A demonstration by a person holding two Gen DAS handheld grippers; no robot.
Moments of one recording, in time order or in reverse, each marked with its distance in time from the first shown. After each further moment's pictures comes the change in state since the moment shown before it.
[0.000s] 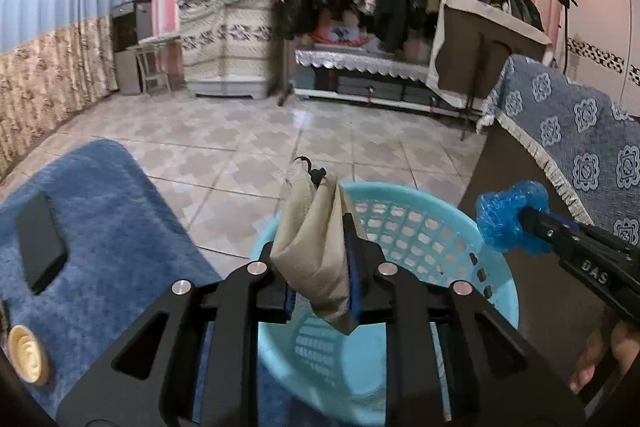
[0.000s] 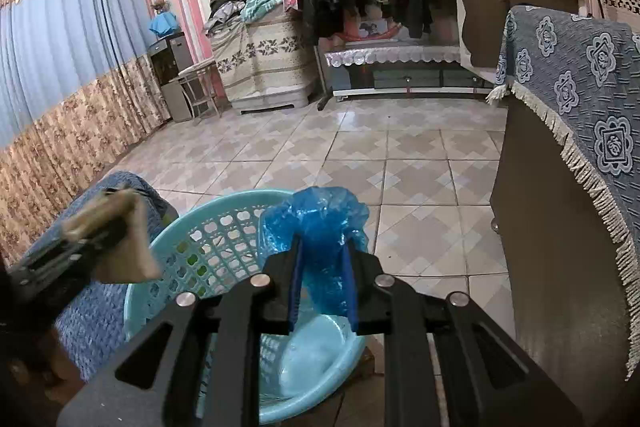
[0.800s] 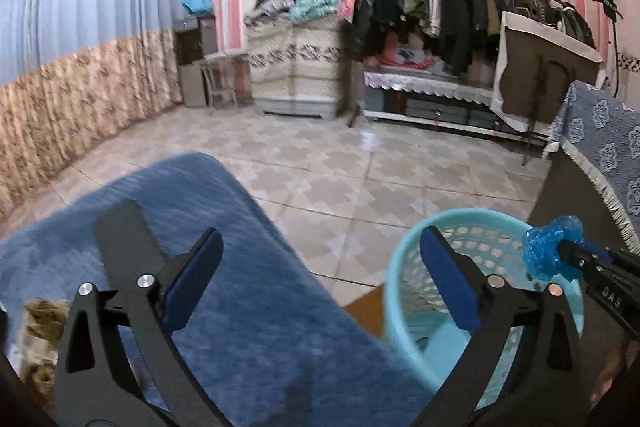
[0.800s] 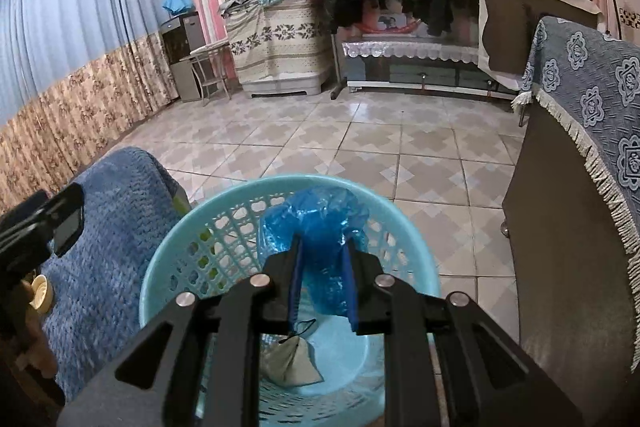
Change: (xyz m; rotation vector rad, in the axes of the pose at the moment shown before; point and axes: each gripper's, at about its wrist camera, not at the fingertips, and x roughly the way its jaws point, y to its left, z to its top) left arm -0.051 0.079 0.005 -0.044 -0.103 0.261; right arm 0.020 0.052 -0.006 -0.071 0.040 0.005
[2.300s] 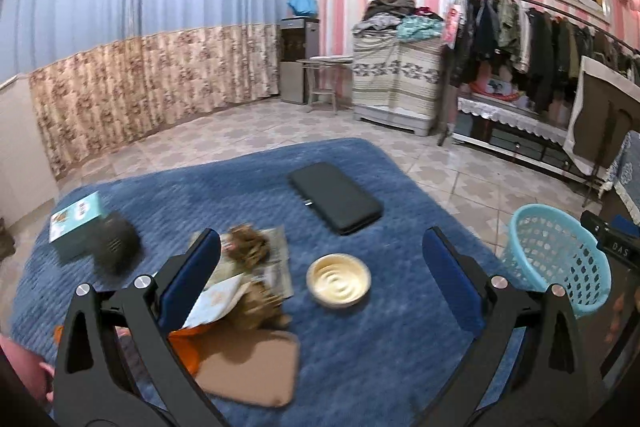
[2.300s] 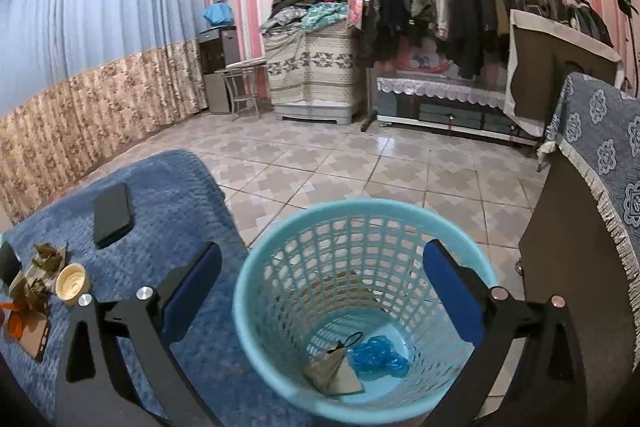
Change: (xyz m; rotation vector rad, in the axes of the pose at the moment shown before) left arm -0.161 0.168 -0.056 -0.199 -0.021 0.274; right arm -0.048 0.080 -0.015 -0.130 -0.115 0.059
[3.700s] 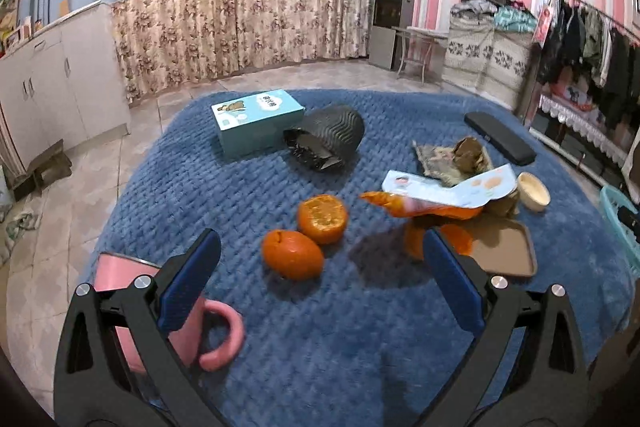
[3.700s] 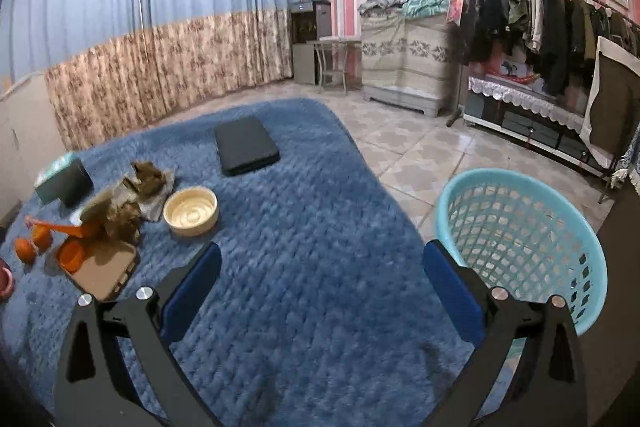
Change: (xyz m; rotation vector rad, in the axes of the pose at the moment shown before) left arm -0.050 0.213 -0.088 -0.159 0.142 0.228; right arm -0.031 0.140 -0.062 -0.192 0.073 0.222
